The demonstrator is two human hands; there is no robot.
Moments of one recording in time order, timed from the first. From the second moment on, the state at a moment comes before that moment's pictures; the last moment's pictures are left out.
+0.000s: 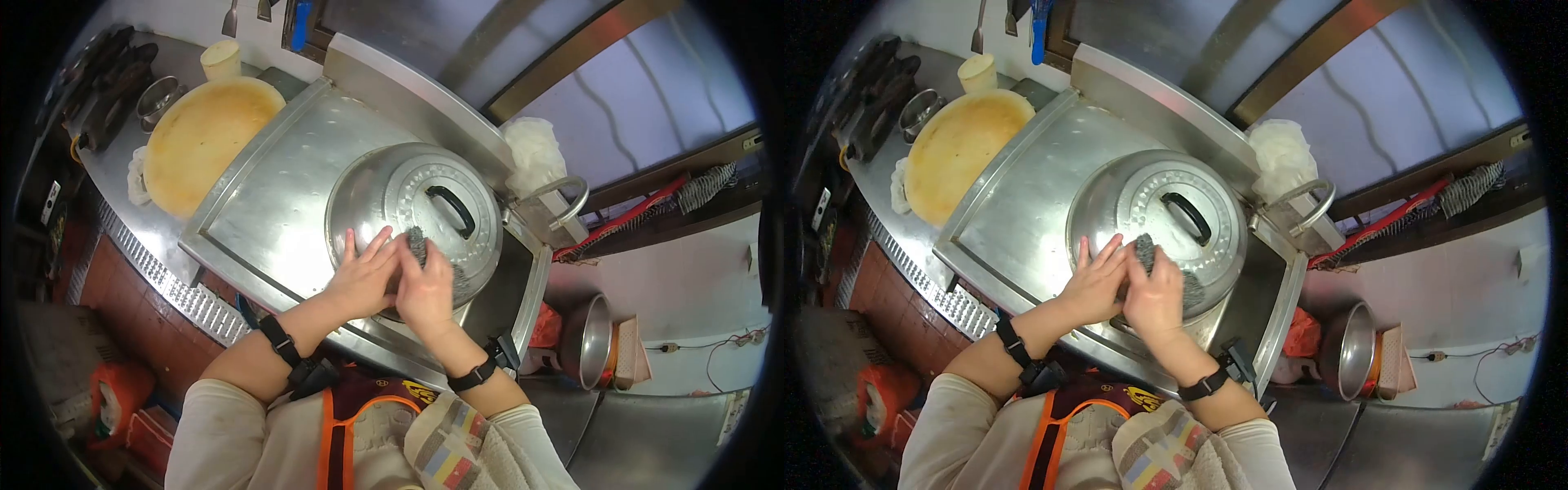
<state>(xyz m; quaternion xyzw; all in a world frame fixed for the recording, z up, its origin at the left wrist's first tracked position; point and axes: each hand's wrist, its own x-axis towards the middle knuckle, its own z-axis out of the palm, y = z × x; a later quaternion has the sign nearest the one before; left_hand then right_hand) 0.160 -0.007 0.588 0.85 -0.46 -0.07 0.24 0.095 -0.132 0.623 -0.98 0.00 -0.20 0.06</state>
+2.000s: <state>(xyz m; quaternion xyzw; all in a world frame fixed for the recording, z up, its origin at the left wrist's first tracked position) 0.164 -0.008 0.583 0.87 -0.43 -0.06 0.24 0.081 -0.159 0.614 -0.97 0.07 -0.22 0.12</state>
